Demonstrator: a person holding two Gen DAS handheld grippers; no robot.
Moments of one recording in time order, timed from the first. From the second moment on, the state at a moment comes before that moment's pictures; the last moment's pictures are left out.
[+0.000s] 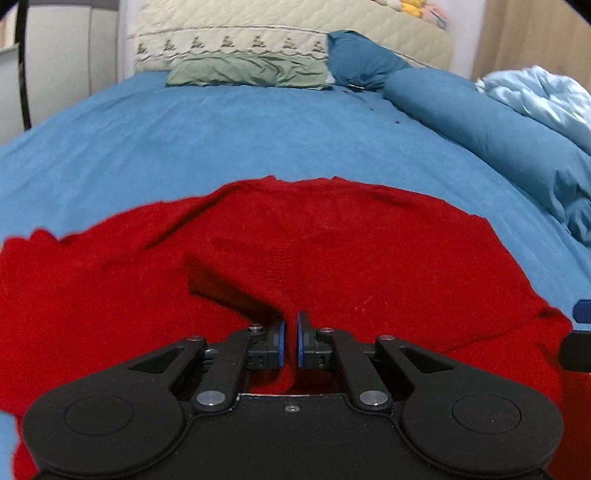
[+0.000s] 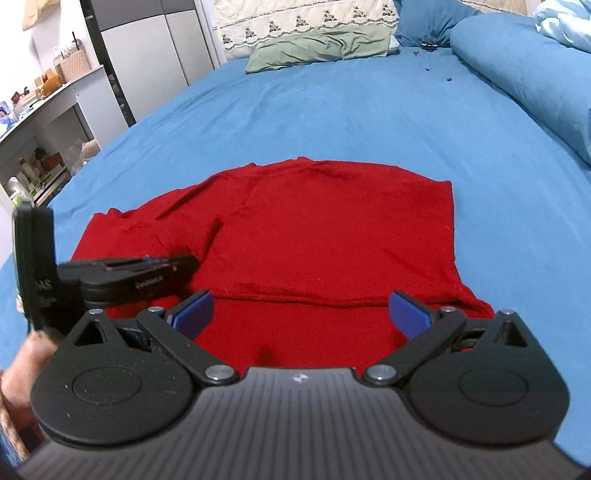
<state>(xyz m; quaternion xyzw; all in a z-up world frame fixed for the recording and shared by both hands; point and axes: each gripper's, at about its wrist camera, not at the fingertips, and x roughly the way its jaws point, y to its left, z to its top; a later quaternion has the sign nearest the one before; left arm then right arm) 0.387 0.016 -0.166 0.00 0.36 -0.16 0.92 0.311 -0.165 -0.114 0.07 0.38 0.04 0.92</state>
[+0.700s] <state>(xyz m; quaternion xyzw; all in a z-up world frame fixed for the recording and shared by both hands) 0.338 0.176 -0.170 -0.02 0.35 -0.03 0.94 0.442 0.028 -0.129 -0.21 0.44 0.17 0.85</state>
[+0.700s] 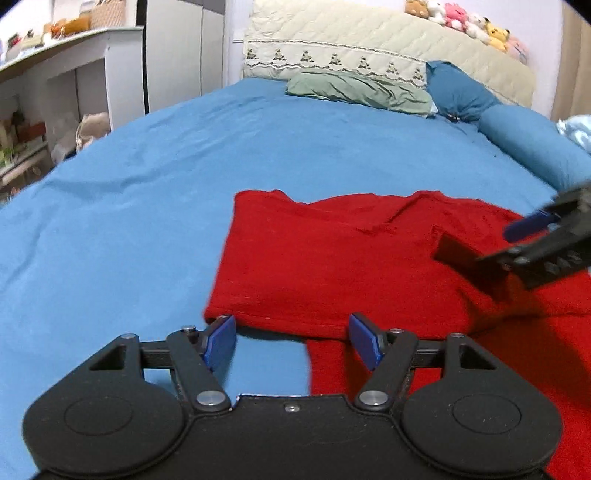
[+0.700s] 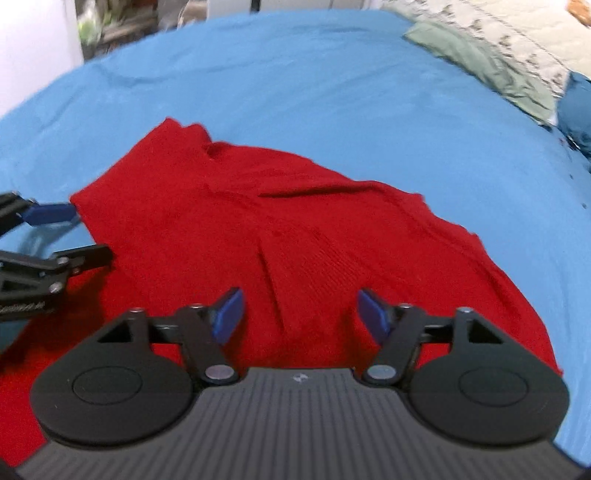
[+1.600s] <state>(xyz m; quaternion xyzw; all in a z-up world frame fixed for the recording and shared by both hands) 0.380 0.185 -0.188 -0.09 0.35 -0.02 0.93 0.465 -0.118 -0.018 -0.01 0.29 -0.03 0.96</state>
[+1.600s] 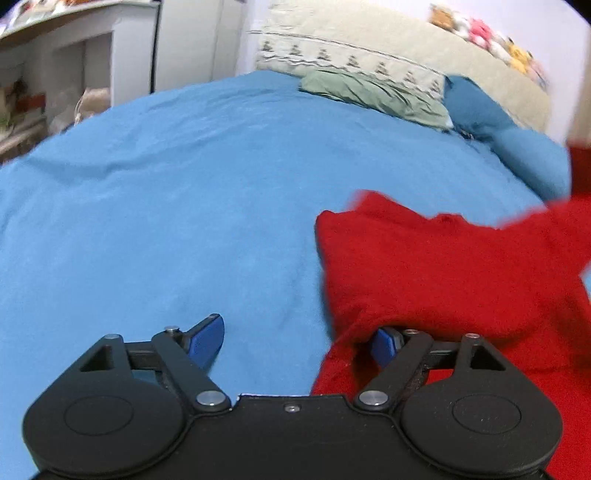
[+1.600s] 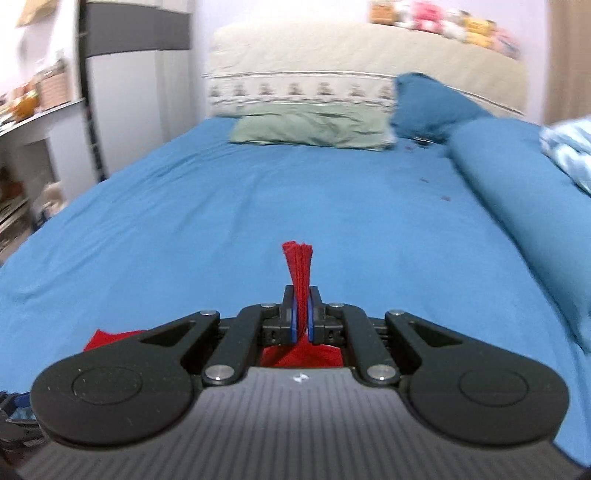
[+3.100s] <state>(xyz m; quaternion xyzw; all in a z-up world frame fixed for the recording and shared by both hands) 0.352 0.117 -0.199 0.01 0.34 -0.19 0.92 0.478 -0.216 -0.175 0.08 0.38 -0.08 0.92</state>
